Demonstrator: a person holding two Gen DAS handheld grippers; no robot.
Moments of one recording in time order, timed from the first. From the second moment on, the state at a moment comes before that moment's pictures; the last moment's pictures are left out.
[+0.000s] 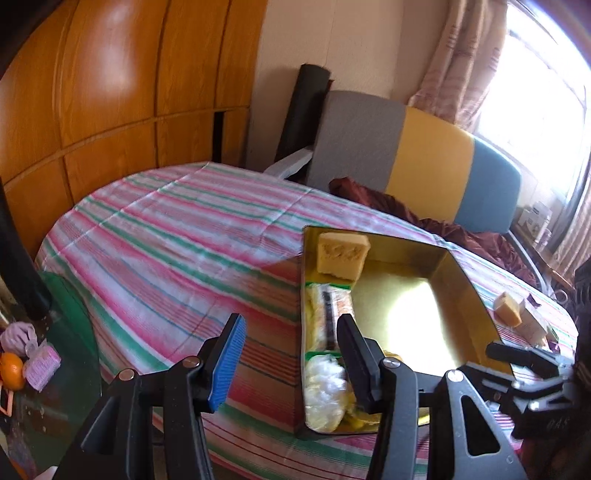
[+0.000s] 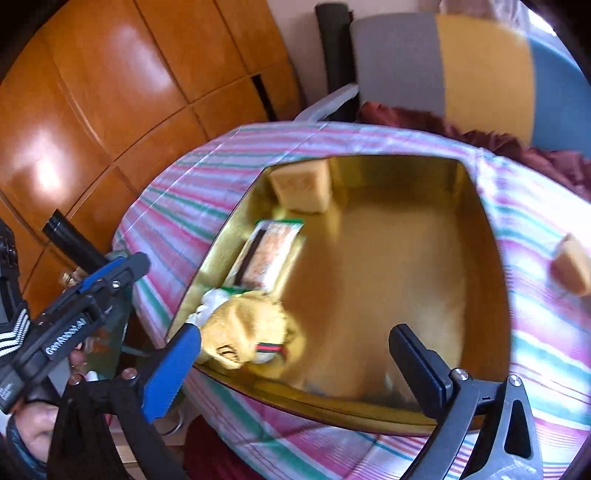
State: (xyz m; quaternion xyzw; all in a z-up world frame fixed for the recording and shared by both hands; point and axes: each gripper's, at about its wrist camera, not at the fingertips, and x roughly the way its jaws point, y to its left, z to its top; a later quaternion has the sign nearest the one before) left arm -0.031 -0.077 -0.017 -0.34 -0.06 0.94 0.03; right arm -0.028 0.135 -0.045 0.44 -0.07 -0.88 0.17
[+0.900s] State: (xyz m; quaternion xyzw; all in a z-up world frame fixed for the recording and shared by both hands) left arm -0.012 0.120 -0.008 -0.37 0.08 0.88 0.28; right arm 0.093 0.526 -0.009 0.29 -0.28 -0.87 -0.27
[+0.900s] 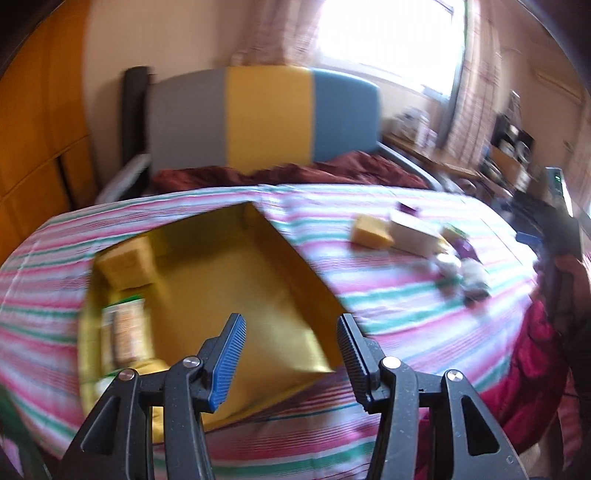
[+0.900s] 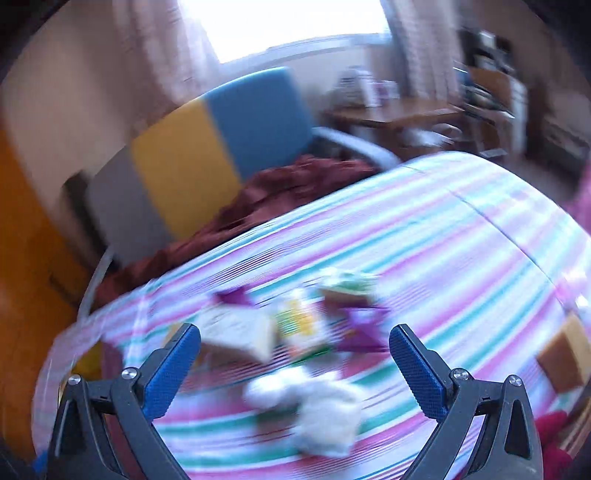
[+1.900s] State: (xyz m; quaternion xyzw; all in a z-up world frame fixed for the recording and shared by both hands) left arm -0.001 0.419 -0.068 -0.48 0.12 0.69 0.53; right arm 0.145 0.594 -0.050 0.21 -0.50 -0.80 -0.25
